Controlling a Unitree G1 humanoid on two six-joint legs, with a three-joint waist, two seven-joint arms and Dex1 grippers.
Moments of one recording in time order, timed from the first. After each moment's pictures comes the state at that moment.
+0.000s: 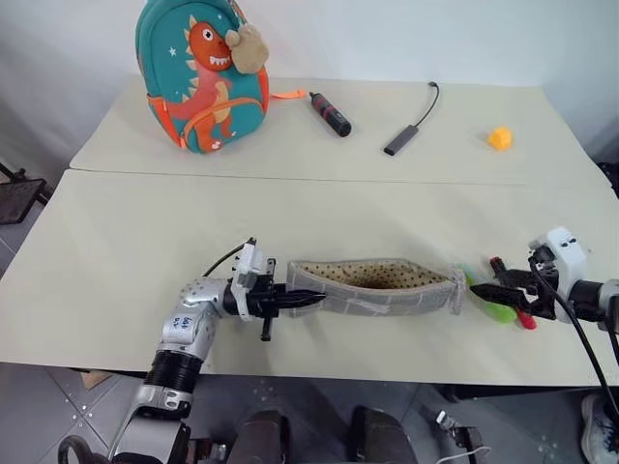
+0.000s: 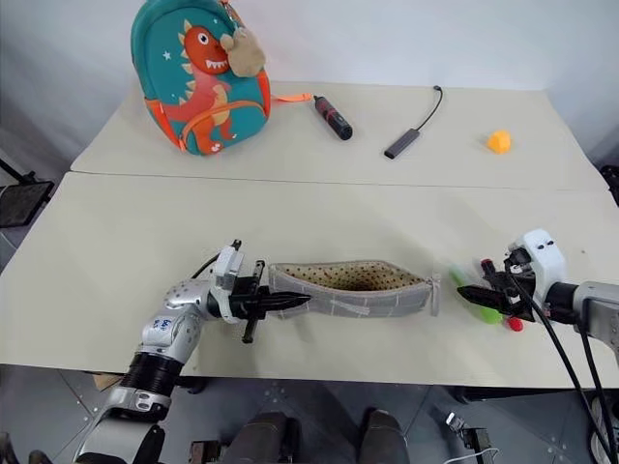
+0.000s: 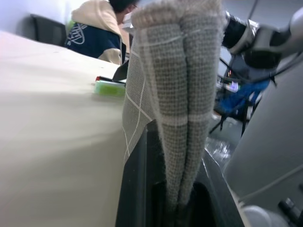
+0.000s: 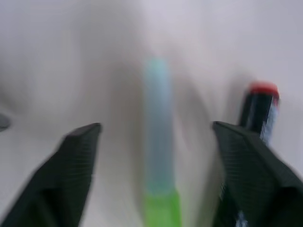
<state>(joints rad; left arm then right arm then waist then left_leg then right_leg) -0.42 0.30 -0.04 0.27 -0.52 0.22 -1.34 -0.15 -1.01 -0.29 -0.05 0.65 0.80 0.87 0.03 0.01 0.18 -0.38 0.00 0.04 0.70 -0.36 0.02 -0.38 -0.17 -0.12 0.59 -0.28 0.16</state>
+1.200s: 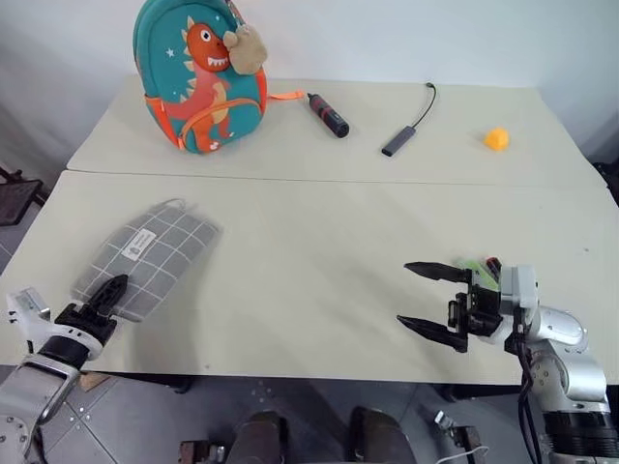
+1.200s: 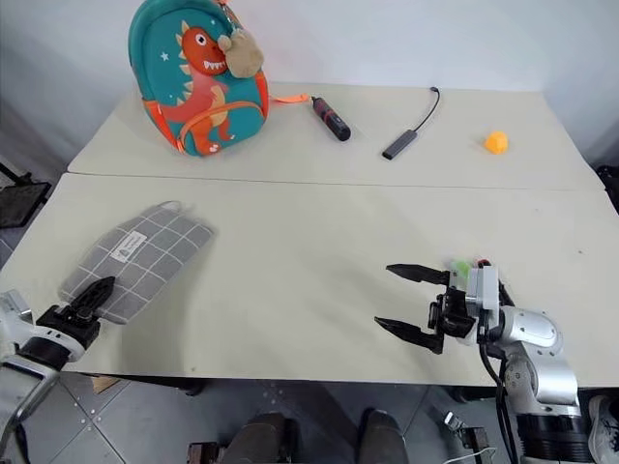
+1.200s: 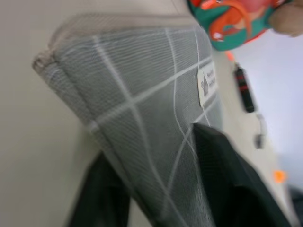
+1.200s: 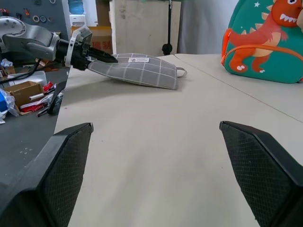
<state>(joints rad) 0.15 0.53 0.74 -0.15 -1.47 0.77 0.10 -0.10 -0.55 -0.19 -0.07 0.61 -0.01 1.36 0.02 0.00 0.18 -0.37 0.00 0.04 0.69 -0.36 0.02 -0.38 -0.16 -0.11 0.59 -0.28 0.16</state>
